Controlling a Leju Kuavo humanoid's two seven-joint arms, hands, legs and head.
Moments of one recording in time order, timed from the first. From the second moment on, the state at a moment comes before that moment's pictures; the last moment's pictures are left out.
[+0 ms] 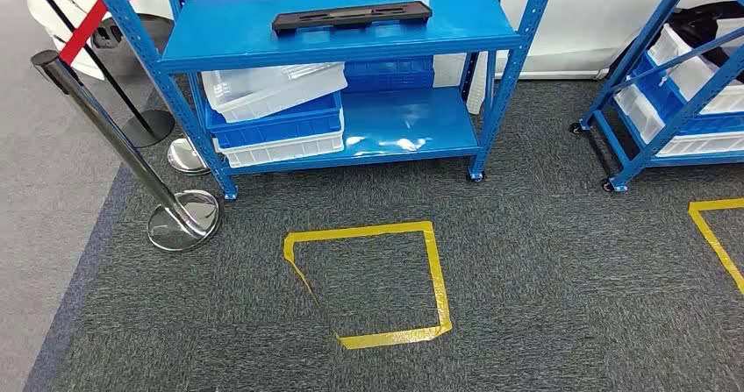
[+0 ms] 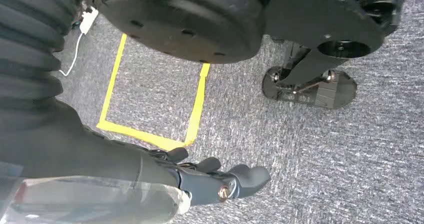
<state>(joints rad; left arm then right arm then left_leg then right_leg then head) 0.01 -0.01 -0.26 -0.34 0.46 0.17 0.02 0.01 0.08 -0.07 -0.32 0.14 -0.09 0.14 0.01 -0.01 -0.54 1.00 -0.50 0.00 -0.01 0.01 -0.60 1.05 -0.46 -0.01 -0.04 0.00</state>
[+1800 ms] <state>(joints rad) -0.09 0.03 -0.57 -0.23 0.91 0.26 -0.26 -0.17 -0.16 0.33 -1.73 -0.20 -0.30 -0.23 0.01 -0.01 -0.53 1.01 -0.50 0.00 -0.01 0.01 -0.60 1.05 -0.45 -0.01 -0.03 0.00</state>
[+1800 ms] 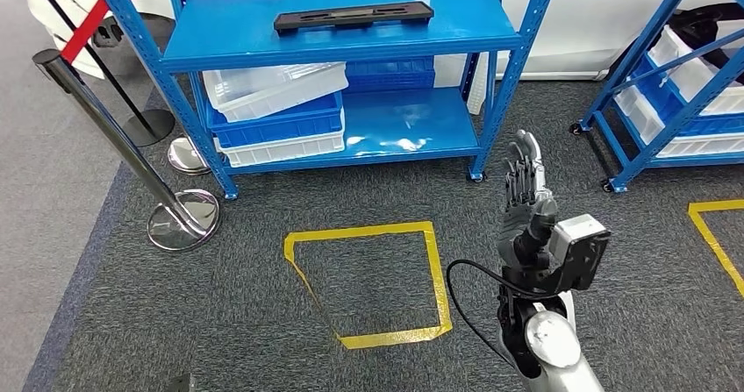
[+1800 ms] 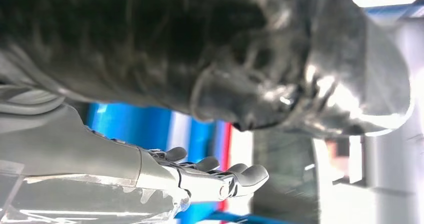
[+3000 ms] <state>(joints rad) -0.09 0.05 -0.61 -0.22 0.91 0.25 -0.23 -0.14 -0.25 0.47 -2.03 -0.18 -0.34 -0.16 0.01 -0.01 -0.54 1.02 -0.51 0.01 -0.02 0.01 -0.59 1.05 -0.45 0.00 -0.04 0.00</state>
